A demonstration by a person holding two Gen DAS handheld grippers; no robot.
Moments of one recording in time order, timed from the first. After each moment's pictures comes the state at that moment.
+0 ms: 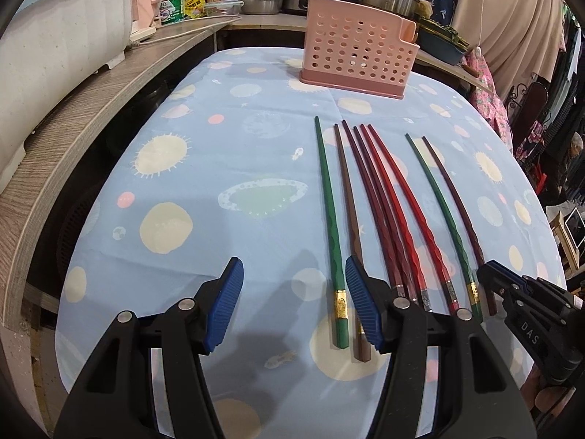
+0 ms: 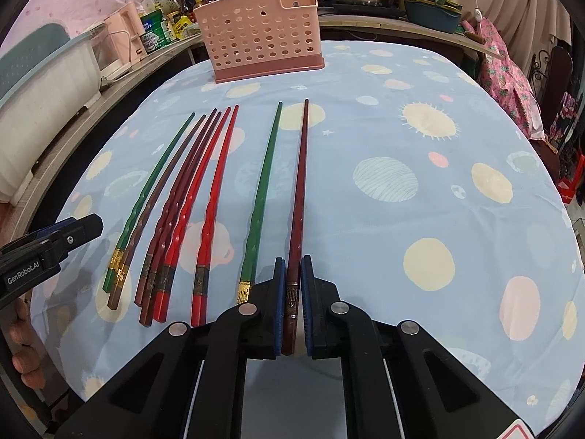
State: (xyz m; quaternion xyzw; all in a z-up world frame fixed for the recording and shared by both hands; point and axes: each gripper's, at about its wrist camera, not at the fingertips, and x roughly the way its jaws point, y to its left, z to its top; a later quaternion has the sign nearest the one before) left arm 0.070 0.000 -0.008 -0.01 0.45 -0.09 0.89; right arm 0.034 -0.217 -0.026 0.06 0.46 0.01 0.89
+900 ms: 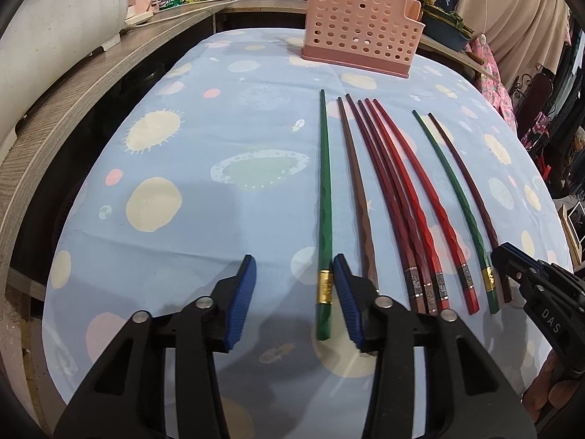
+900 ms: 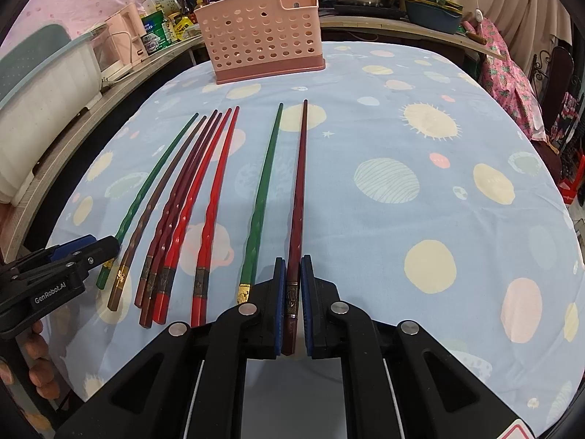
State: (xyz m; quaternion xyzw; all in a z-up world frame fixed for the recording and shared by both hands) left arm 0.070 -0.004 -0.028 -0.01 0.47 -0.09 0.88; right arm 0.034 -0.217 -0.026 0.06 0.46 0.01 0.89
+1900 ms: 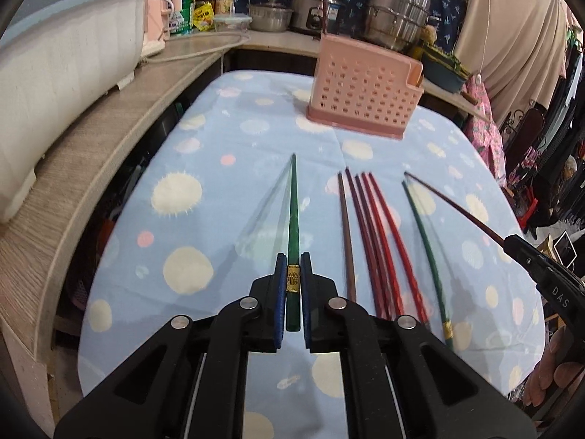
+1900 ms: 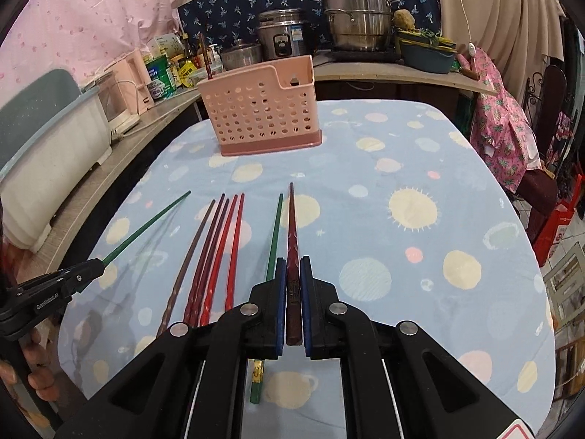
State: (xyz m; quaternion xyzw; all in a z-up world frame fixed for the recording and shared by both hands) left arm 0.089 0.020 0.040 -0.05 0.43 -0.09 0.90; right arm 0.059 -0.237 0.055 0.07 0.38 0.01 0.92
